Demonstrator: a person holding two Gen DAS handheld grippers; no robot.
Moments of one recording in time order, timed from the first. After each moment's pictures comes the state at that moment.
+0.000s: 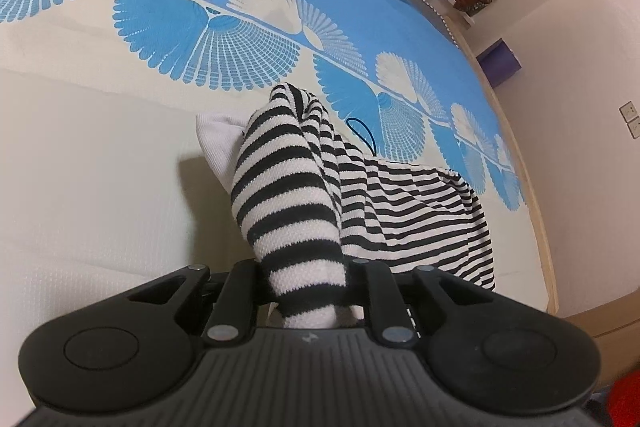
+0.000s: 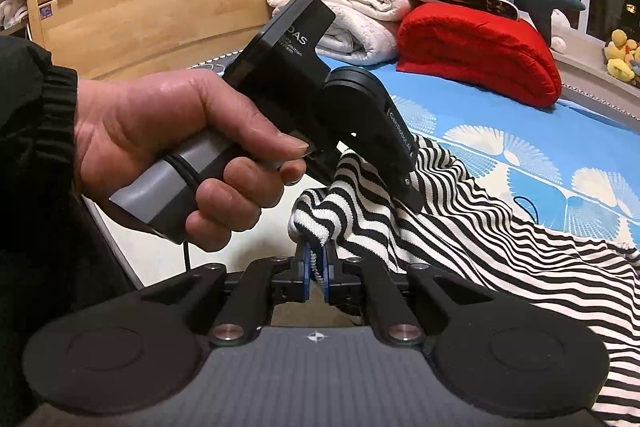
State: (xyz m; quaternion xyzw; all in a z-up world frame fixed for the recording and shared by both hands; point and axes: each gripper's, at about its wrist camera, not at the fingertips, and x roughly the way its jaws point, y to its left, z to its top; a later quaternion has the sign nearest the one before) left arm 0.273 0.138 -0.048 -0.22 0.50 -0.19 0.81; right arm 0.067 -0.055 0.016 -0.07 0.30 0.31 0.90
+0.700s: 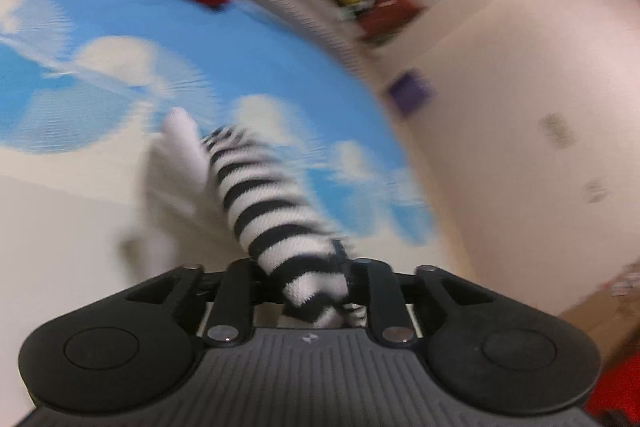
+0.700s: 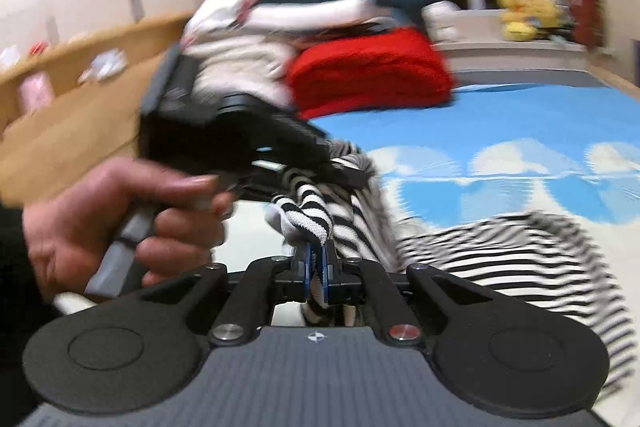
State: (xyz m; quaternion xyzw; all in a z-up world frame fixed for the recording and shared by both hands) left arm 0.279 0.005 0.024 -0.28 0.39 -0.31 0.82; right arm 0.074 -0.203 0.048 0.10 0.26 0.18 0.94
